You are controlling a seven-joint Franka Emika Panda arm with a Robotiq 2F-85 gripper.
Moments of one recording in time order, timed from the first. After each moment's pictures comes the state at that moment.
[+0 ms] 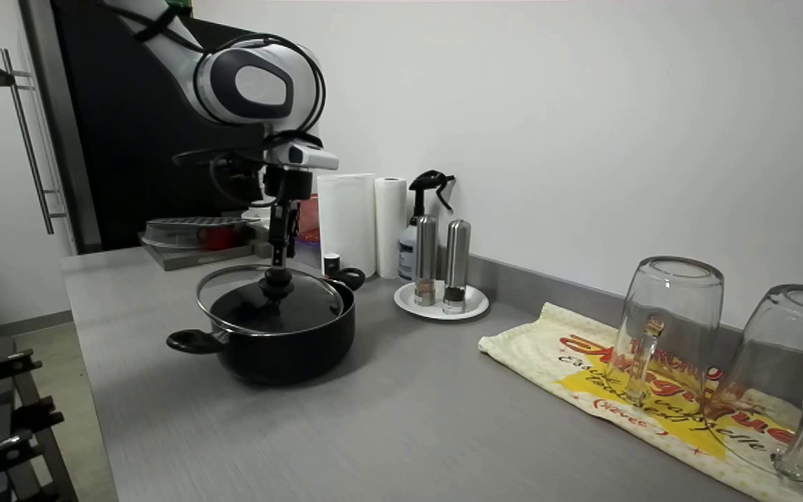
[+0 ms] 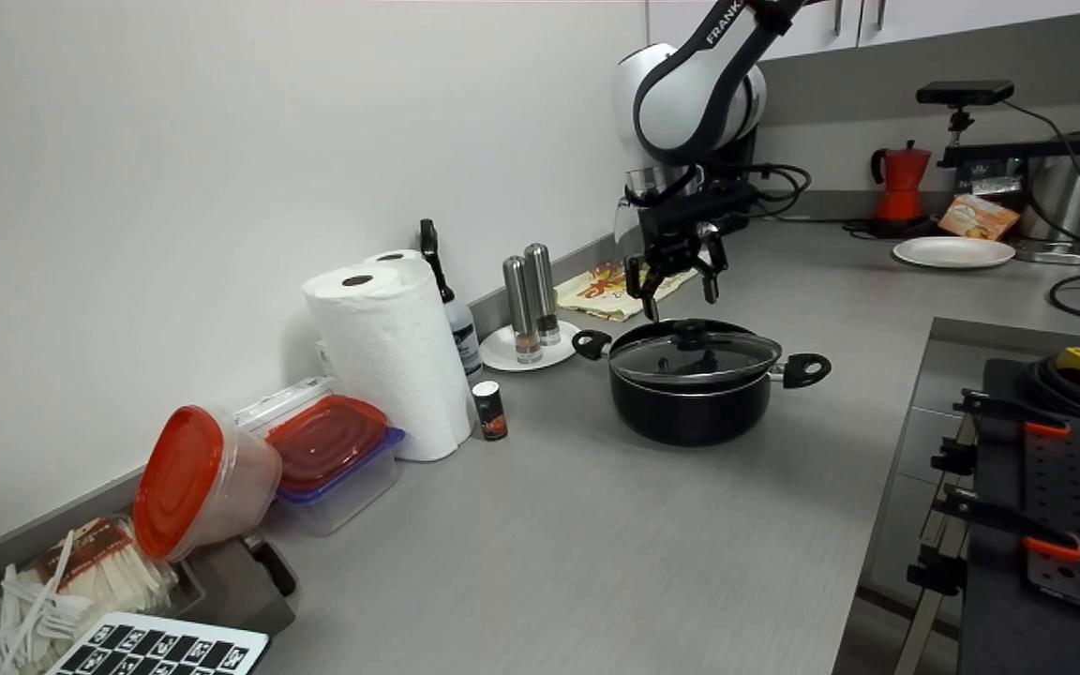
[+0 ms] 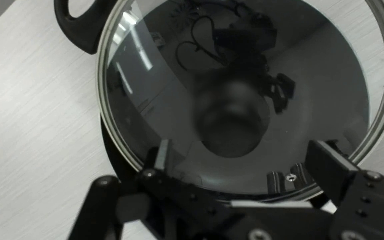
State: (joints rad) arm 0.02 0.34 -0.05 -2.05 -0.04 2.26 0.65
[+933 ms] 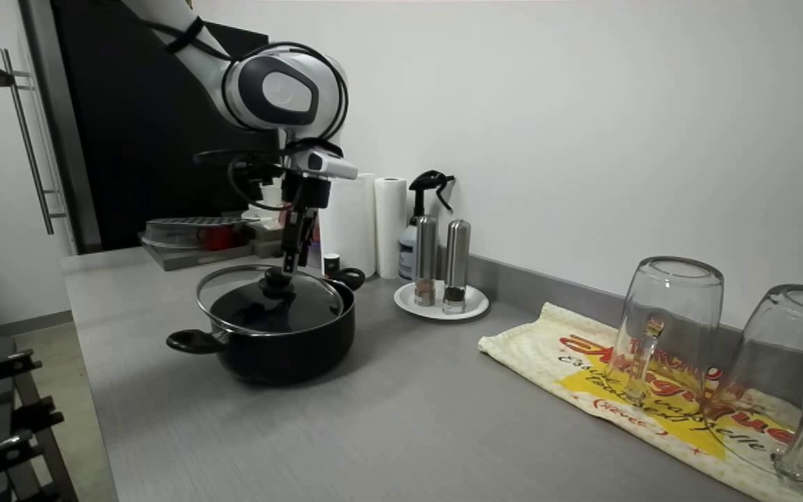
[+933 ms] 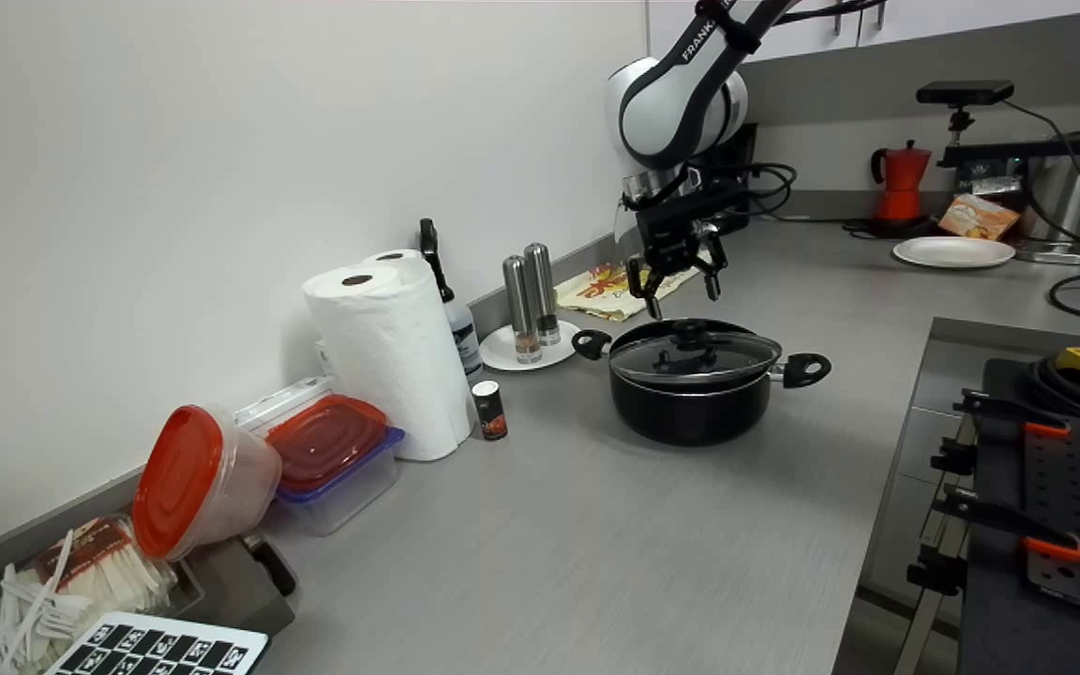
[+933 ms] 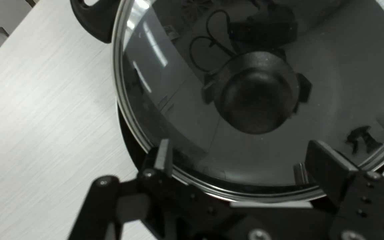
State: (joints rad) arm 0.02 0.43 -0.10 -1.93 -0.03 2.14 0.66
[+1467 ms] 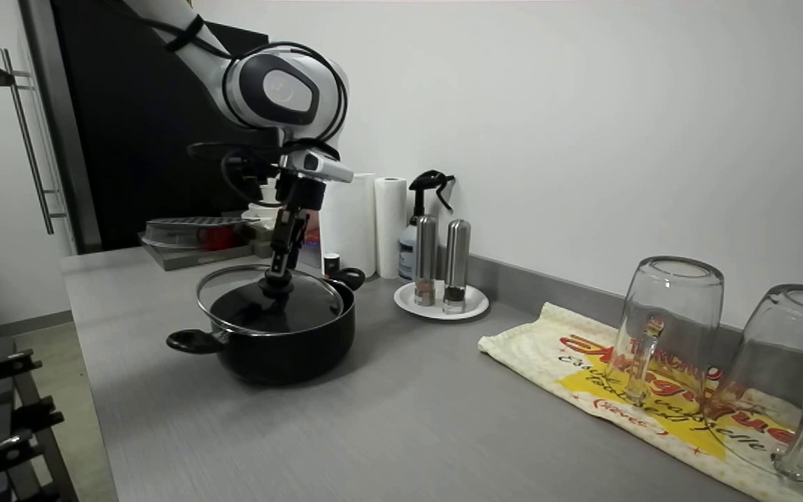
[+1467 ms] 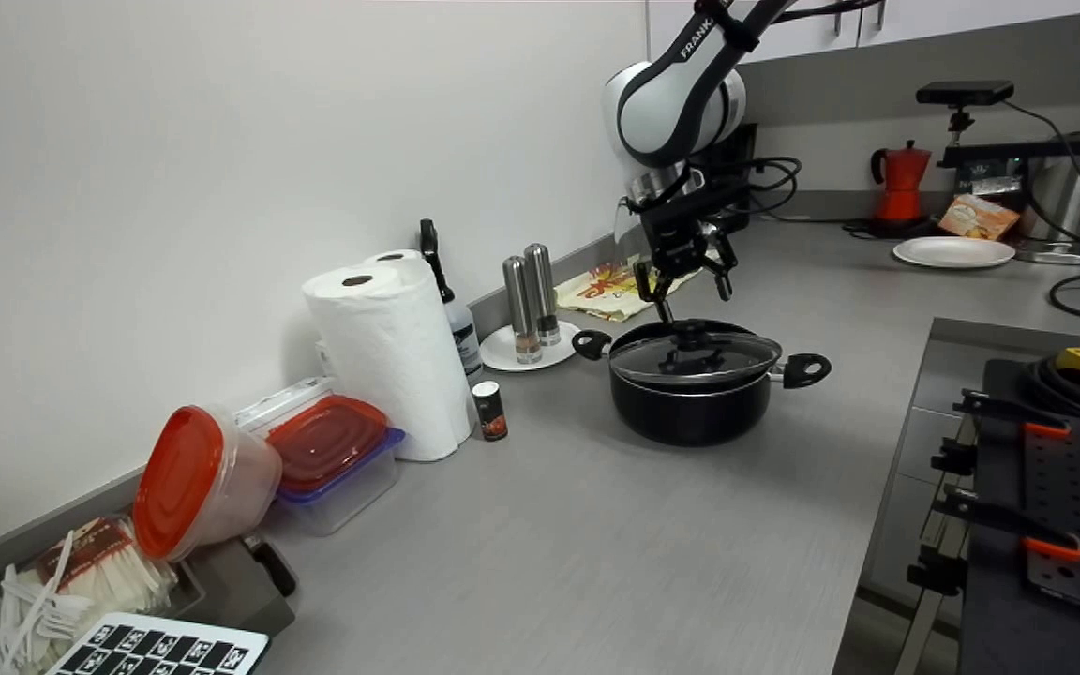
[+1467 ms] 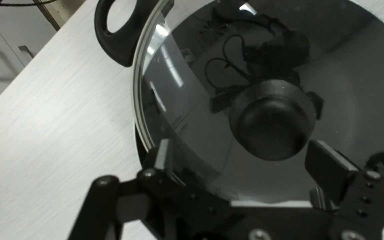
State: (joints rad) arm 0.02 0.43 -0.10 -1.93 -0.03 2.06 0.66
